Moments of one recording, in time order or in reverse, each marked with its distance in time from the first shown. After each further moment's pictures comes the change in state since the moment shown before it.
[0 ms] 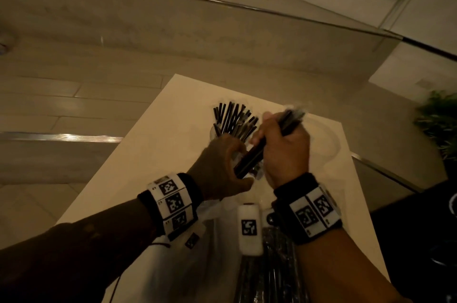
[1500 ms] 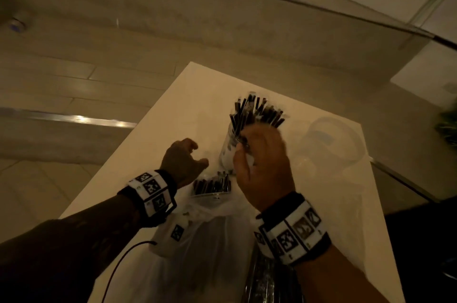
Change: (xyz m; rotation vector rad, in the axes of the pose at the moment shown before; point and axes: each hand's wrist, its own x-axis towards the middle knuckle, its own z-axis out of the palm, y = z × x) left_hand -0.036 -0.100 -0.016 0.154 0.013 -0.819; right_hand -0.023 0.052 0.017 -0.829 -0.296 -0.749
